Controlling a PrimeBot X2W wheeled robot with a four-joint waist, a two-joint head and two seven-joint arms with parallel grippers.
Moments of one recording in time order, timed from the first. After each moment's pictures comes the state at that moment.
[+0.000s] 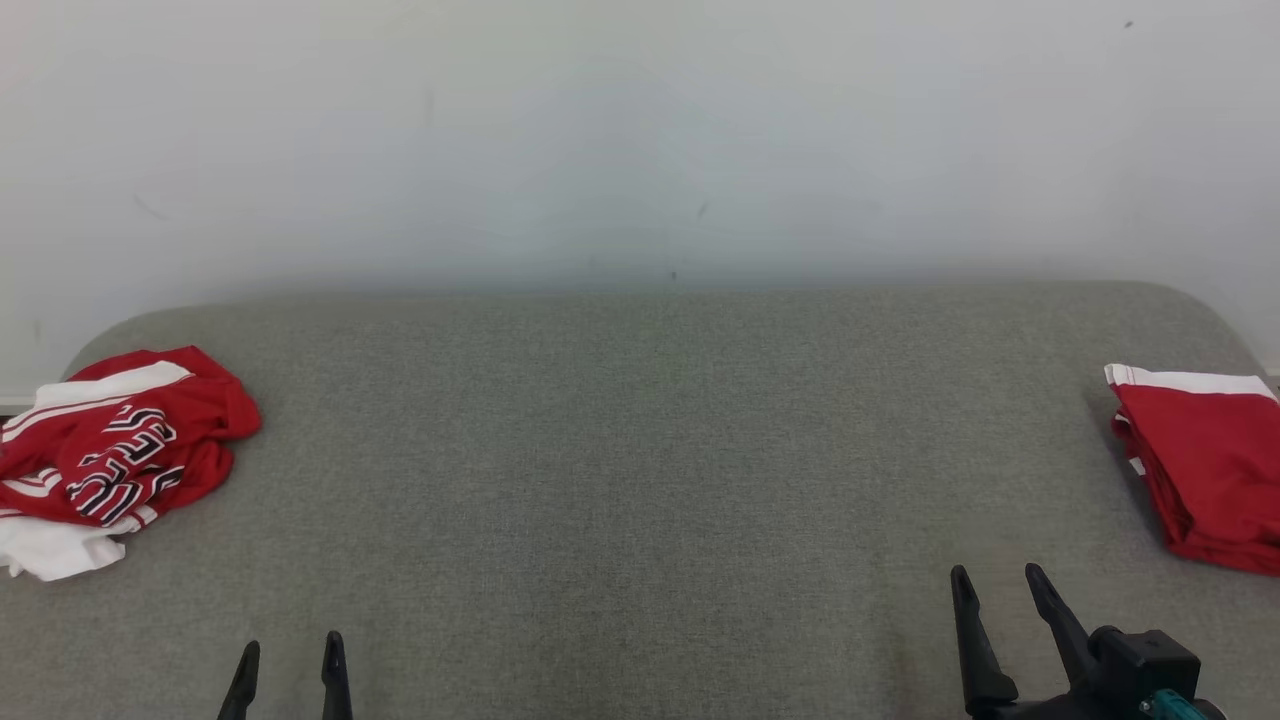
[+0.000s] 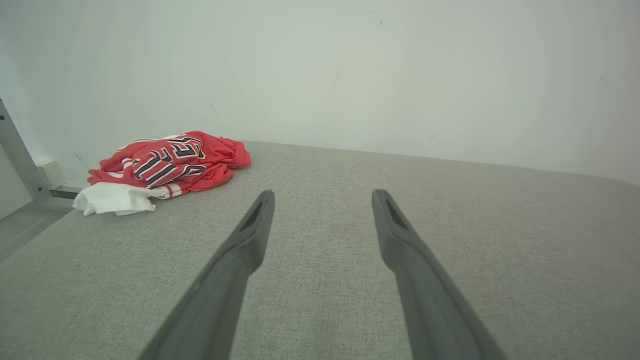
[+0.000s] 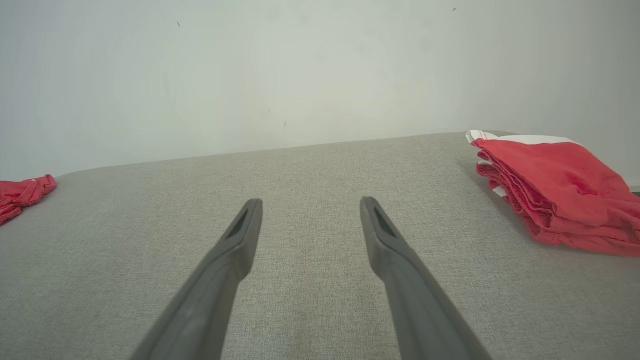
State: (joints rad) left arm 0.11 0.06 0.07 0.16 -0.17 -0.11 -0.26; right arm 0.08 -0.05 -0.08 0.09 0.13 0.13 -0.06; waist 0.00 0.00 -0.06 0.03
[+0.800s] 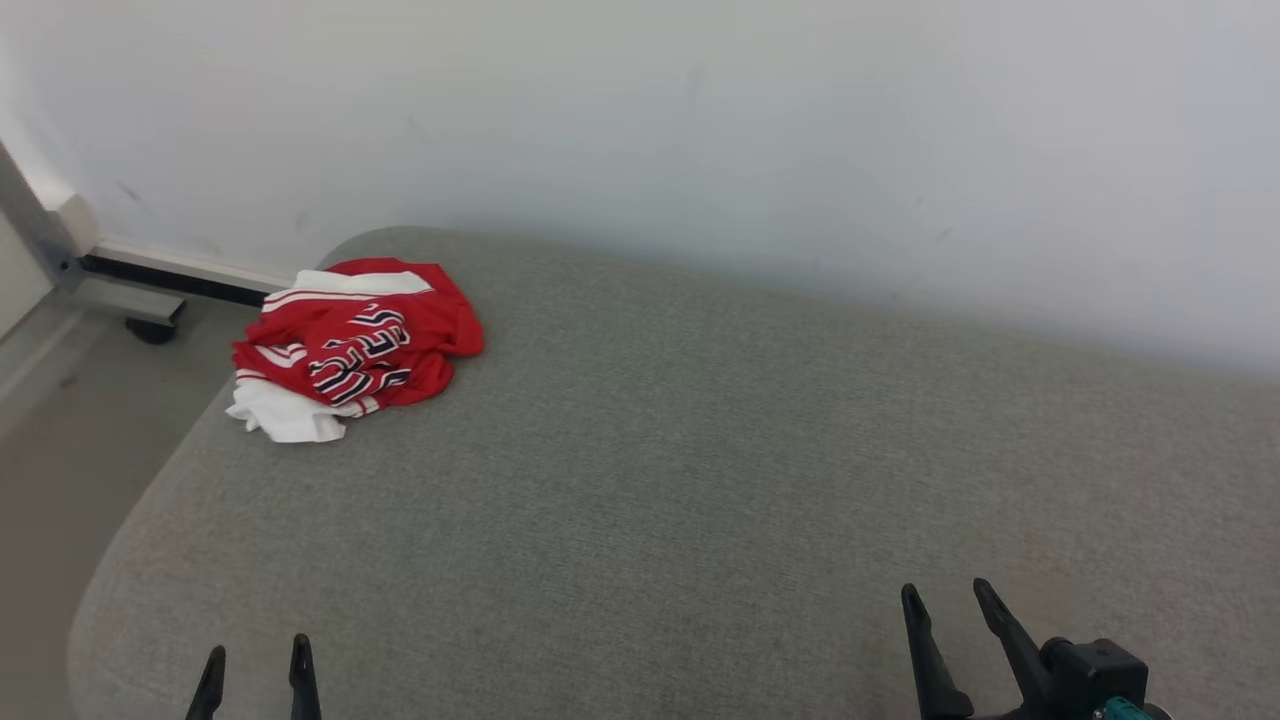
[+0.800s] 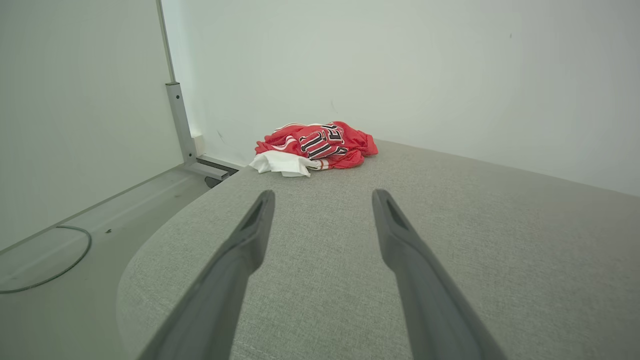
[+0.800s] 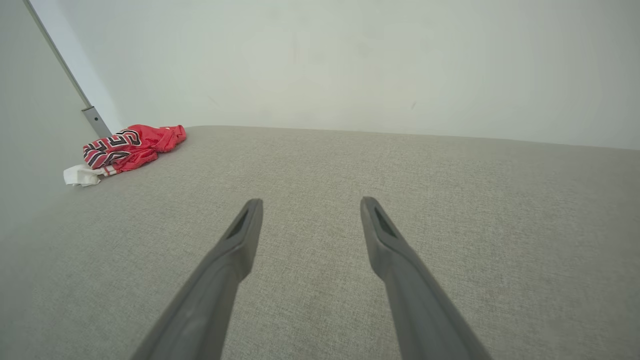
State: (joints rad) left arm 0.11 0.06 0.12 0.16 -0.15 -0.12 -0.26; right arm 0.08 -0.05 -0.01 0.12 0.15 0.13 -0.07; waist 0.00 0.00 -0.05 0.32
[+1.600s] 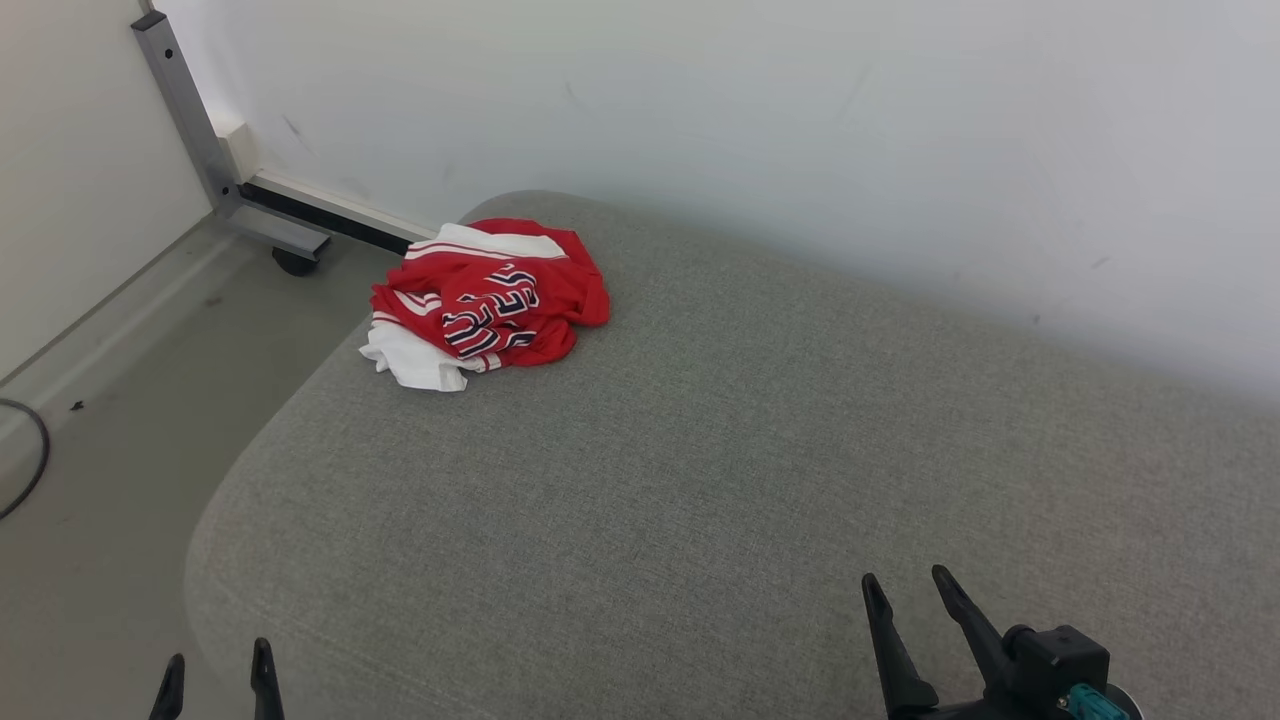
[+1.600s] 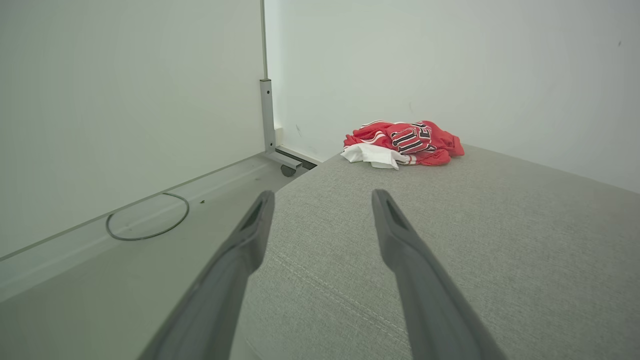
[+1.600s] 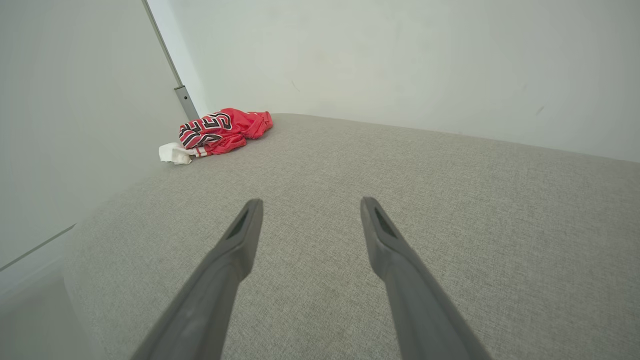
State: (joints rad) left arm 0.12 0.07 0.17 0.14 -0.15 -0.12 -0.26; right arm 0.04 -0.05 0.06 0.15 0.17 0.13 -0.09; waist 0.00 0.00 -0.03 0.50
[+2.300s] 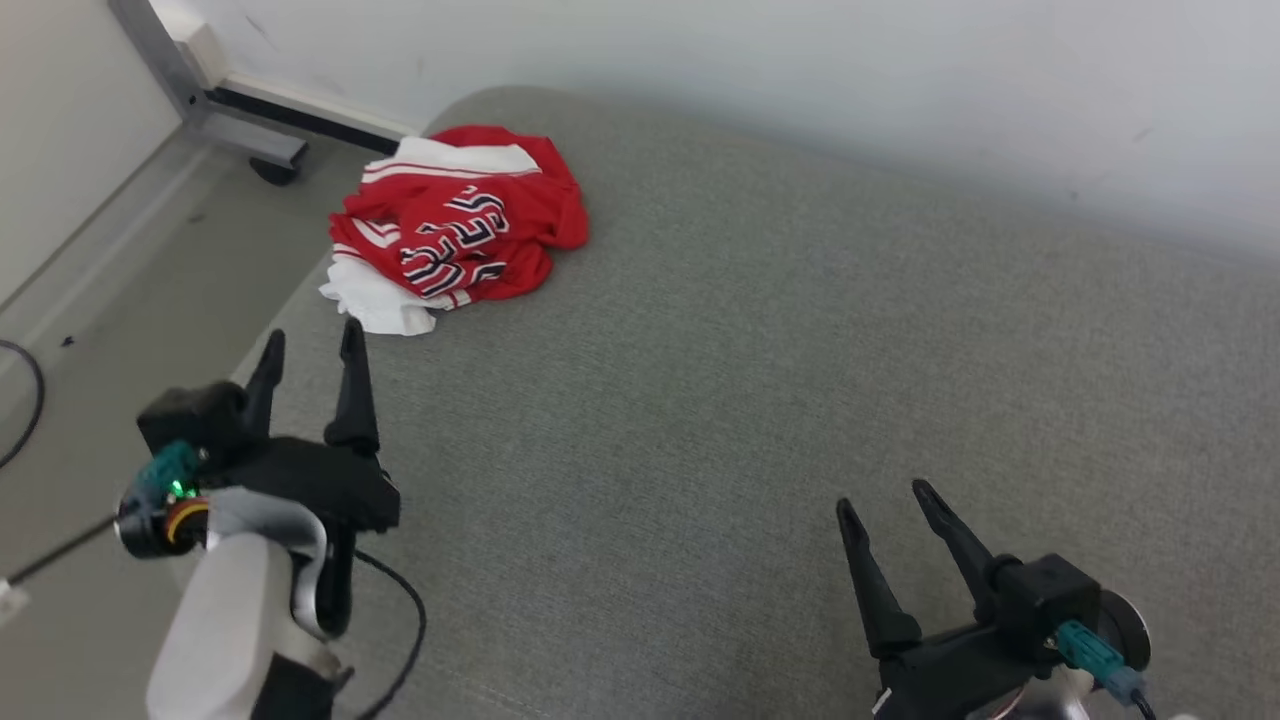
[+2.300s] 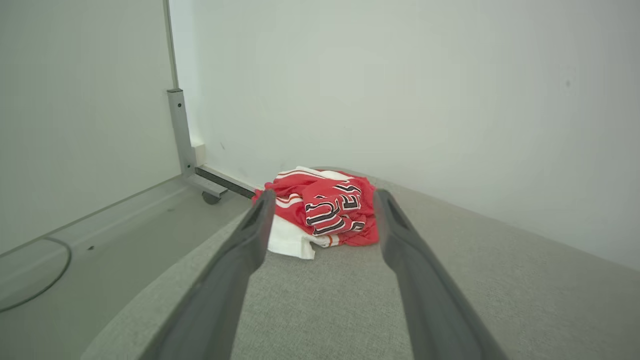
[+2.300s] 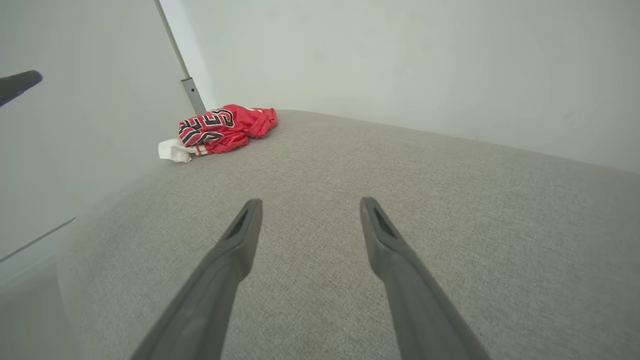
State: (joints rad) left arm -0.52 0.06 0.01 0.57 -0.30 -0.13 -0.22; right arm 0.01 -0.06 0.08 -0.03 0.08 0.13 0.02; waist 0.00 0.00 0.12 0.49
